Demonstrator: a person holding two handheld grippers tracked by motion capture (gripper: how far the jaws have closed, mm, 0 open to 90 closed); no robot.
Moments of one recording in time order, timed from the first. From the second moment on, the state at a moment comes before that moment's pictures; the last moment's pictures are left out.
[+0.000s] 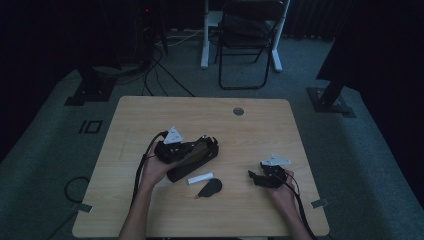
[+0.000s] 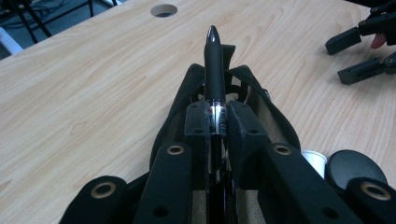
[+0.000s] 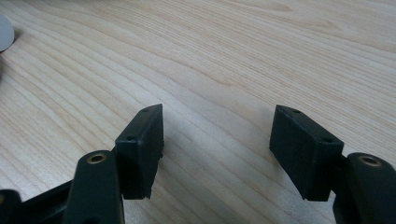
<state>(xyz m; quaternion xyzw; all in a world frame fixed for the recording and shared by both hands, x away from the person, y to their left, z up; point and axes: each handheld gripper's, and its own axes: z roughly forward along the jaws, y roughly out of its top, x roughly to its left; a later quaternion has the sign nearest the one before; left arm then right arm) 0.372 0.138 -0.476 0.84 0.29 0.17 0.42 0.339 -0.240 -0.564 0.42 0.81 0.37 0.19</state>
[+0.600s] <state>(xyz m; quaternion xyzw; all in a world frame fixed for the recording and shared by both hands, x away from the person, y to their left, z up) 0.374 0.128 -0.484 0.86 0.29 0.16 0.40 0.339 -0.240 -0.564 0.42 0.81 0.37 0.19</state>
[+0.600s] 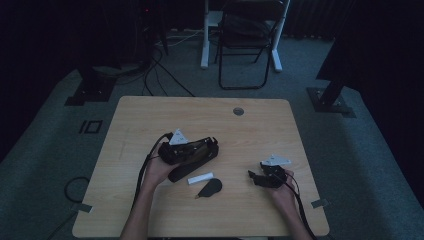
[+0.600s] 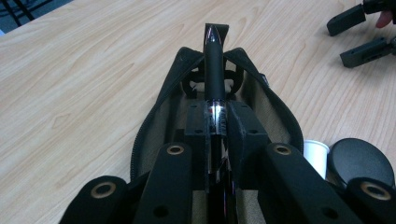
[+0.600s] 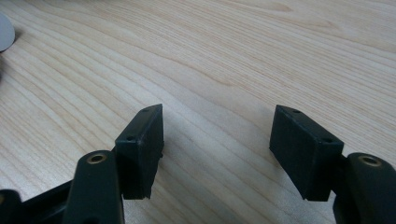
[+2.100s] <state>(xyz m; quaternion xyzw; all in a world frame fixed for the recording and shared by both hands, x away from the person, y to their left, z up) 0.365 0.125 -0.485 0.86 0.28 0.16 0.40 0.339 -0.240 -0.564 0.42 0.81 0.37 0.19</state>
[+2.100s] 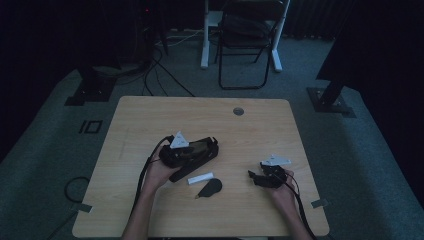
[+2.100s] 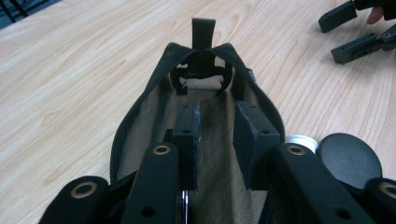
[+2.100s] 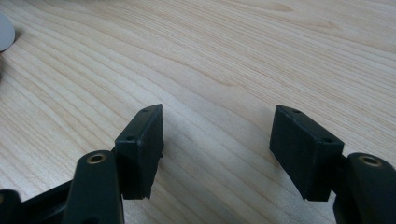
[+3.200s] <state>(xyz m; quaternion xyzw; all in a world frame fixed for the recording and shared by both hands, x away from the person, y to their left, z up) 0.338 0.110 -0.464 0.85 0.26 0.15 0.44 0.339 -0.240 -0.564 0.42 0.81 0.37 0.19</state>
